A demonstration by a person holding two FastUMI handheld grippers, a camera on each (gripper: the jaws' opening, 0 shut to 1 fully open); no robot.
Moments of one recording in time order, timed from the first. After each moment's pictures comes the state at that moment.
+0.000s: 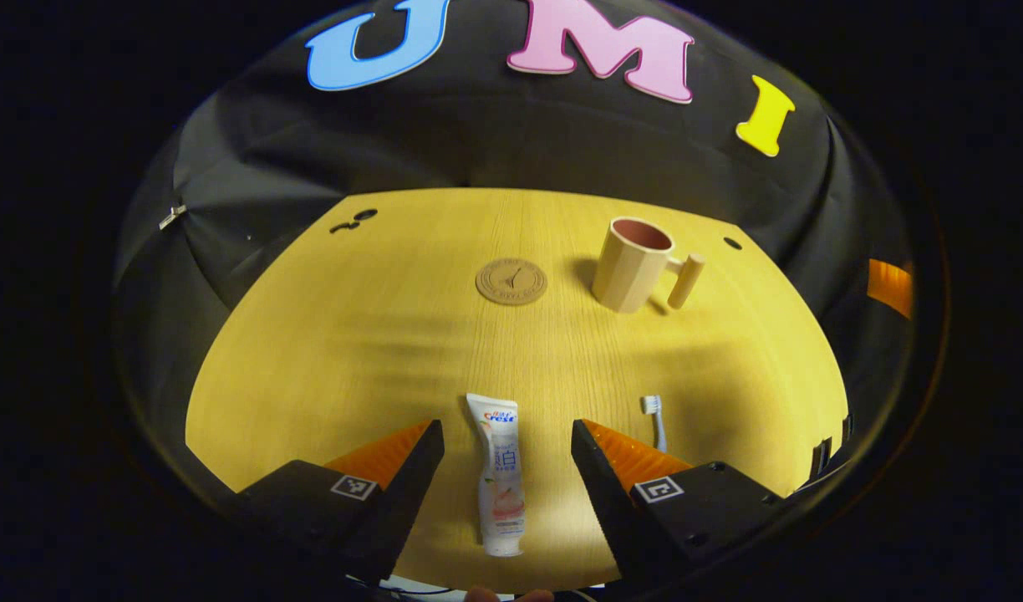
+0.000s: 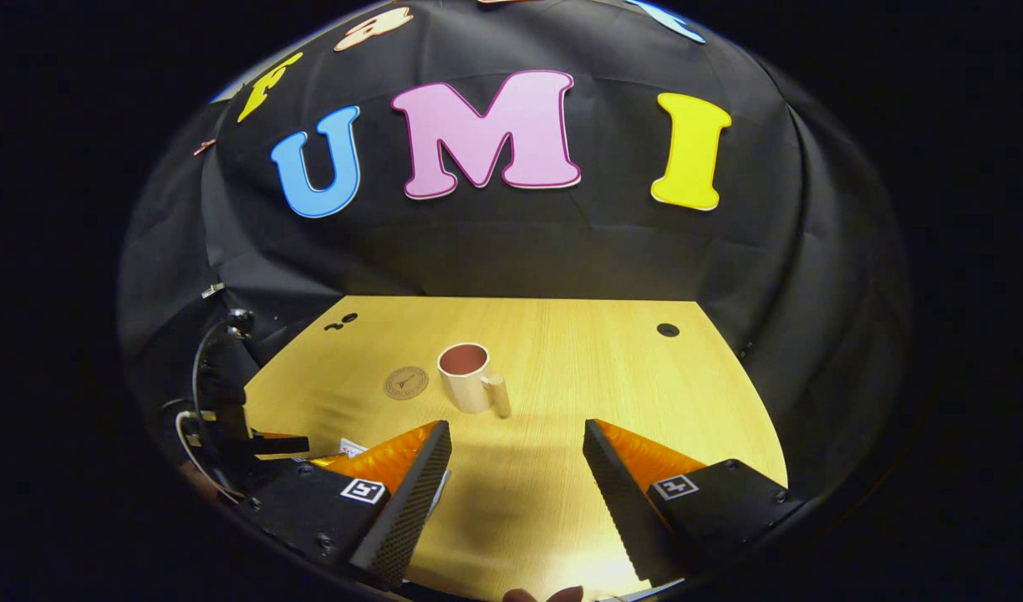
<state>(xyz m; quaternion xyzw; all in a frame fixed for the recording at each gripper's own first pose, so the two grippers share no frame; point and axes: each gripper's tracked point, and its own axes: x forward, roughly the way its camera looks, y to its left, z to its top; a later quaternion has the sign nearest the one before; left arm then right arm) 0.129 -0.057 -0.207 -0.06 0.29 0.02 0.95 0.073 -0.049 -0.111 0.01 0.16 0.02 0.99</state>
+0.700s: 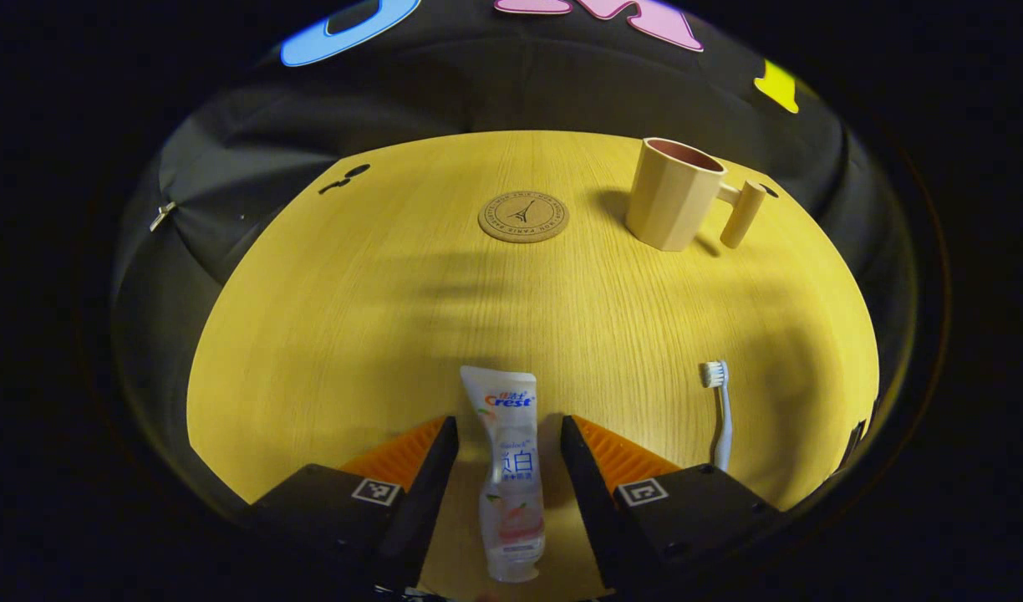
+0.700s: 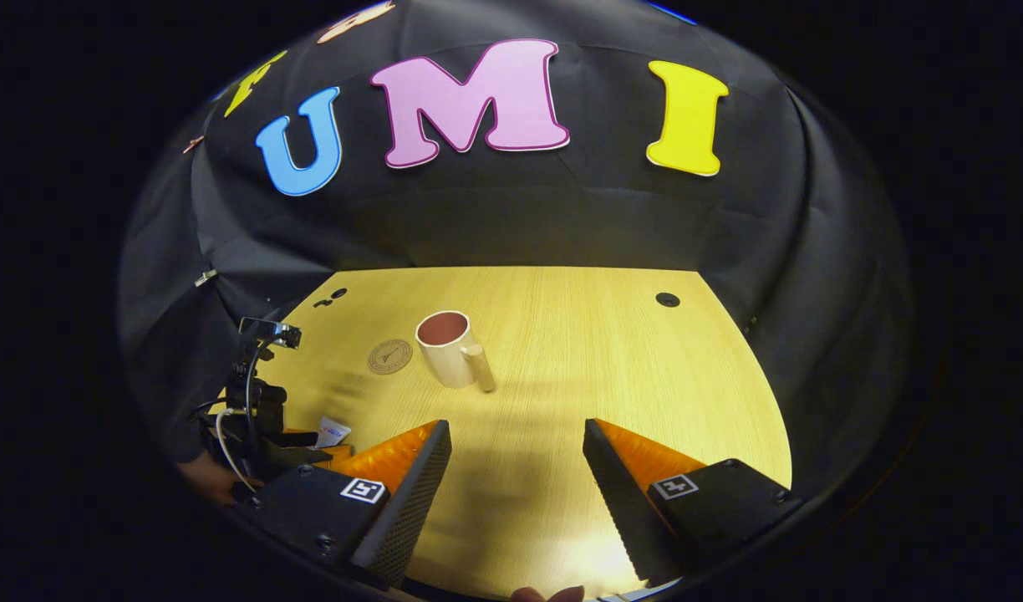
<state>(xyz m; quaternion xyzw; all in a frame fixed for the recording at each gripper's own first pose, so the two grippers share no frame) 0.152 -0.053 -0.261 -0.03 0.36 0.04 0.93 0.085 -0.070 -0.142 0.02 0.20 0.02 0.98</state>
